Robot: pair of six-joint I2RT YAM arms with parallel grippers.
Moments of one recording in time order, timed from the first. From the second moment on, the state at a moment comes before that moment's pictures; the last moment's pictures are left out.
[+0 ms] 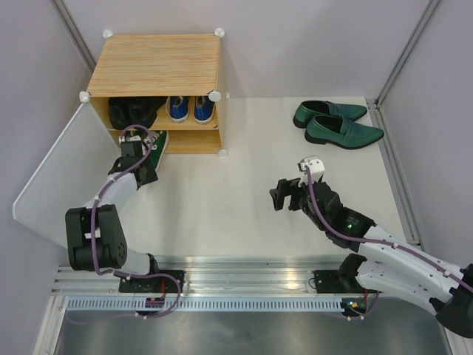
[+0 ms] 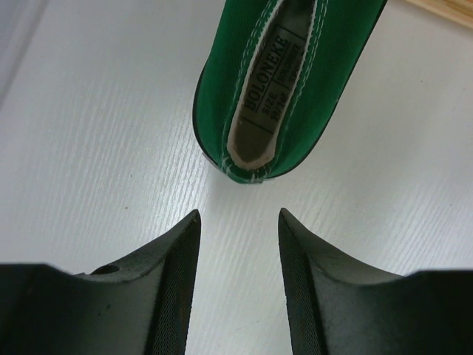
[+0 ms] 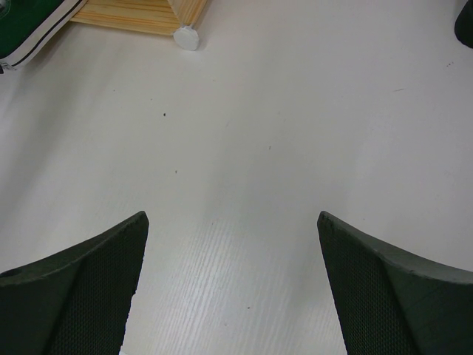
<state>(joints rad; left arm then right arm) 0.10 1.44 0.84 -0.28 -0.15 -0.19 0.84 0.84 0.59 -0.13 0.38 0.39</state>
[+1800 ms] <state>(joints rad) 0.11 1.51 1.03 -0.12 -0.04 -0.12 0.84 0.94 0.59 -0.13 0.42 0.37</state>
